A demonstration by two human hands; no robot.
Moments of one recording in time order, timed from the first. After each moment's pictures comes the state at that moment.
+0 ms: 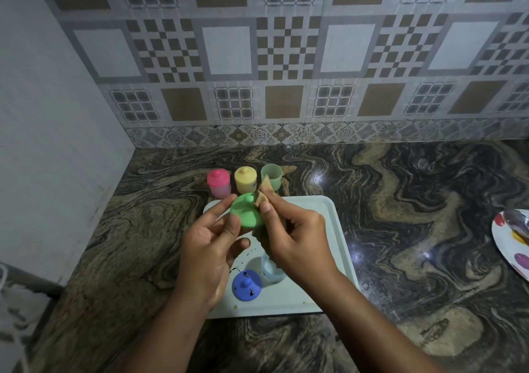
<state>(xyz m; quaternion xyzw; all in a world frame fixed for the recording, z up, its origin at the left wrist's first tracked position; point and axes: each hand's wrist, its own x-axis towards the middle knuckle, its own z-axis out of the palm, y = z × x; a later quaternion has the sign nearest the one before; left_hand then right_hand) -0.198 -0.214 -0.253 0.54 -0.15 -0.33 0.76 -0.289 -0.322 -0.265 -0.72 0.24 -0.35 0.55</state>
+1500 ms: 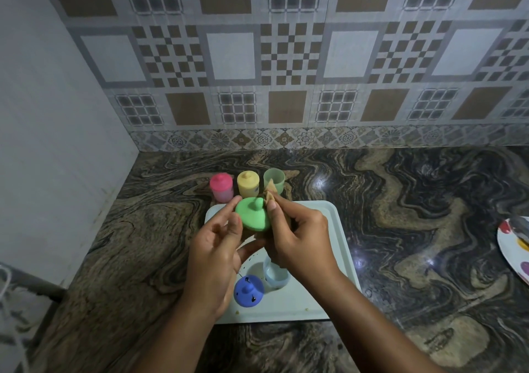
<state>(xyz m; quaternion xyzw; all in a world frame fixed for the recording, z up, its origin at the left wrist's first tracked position) -0.203 -0.217 -0.250 0.55 -0.18 -0.32 0.75 -0.281 -0.330 -0.268 -0.70 0.26 -0.35 0.57</state>
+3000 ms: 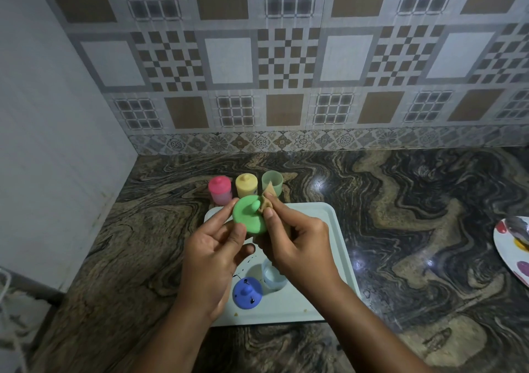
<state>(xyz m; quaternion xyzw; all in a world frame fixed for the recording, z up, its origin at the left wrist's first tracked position) -0.206 -0.215 -0.246 0.55 -0.17 -0.31 0.75 -0.289 -0.324 -0.268 -0.71 0.24 -0.37 0.55</state>
